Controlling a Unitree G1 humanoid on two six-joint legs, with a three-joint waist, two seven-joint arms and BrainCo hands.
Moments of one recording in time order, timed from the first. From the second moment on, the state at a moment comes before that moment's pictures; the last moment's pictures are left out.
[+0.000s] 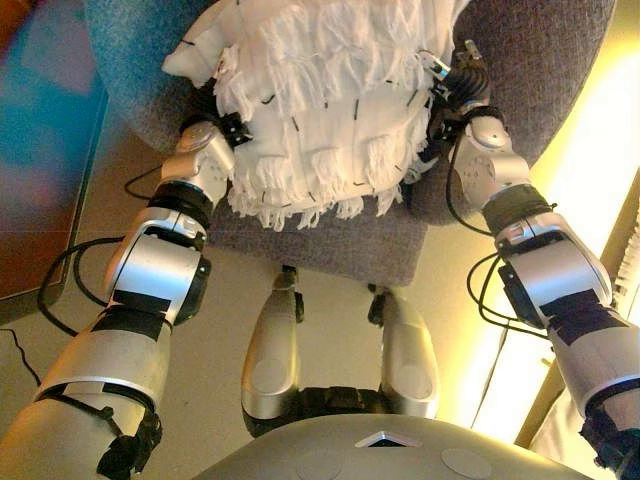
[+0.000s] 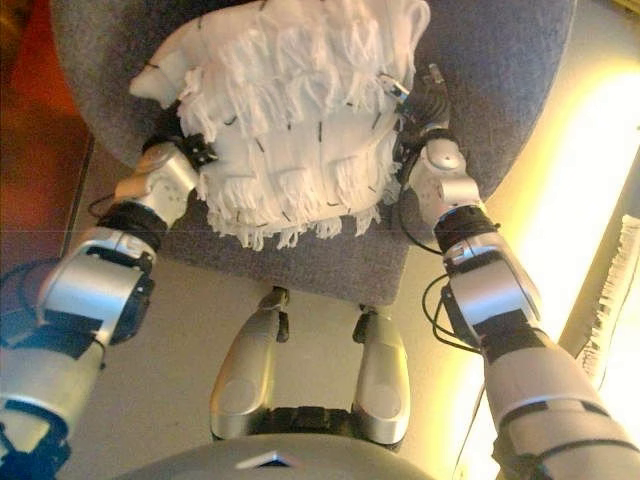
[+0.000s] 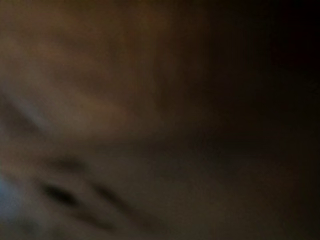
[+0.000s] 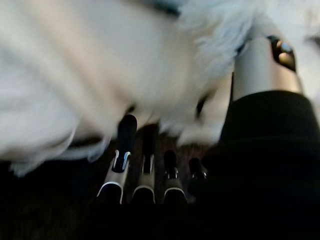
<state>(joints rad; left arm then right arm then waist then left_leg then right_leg) -1.05 0.43 -0.32 1.12 -0.87 0.04 0.25 -0.99 -0.43 0.36 0.91 0.74 -0.12 -0.24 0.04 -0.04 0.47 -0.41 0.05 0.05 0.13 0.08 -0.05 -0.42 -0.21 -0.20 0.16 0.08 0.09</state>
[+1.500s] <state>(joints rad) 0.06 0.19 -0.02 1.31 -0.53 0.21 0.11 0.12 -0.20 0.09 1.23 0.45 -0.02 -0.02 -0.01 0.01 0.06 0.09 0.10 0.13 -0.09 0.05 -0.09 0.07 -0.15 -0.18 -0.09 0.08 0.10</state>
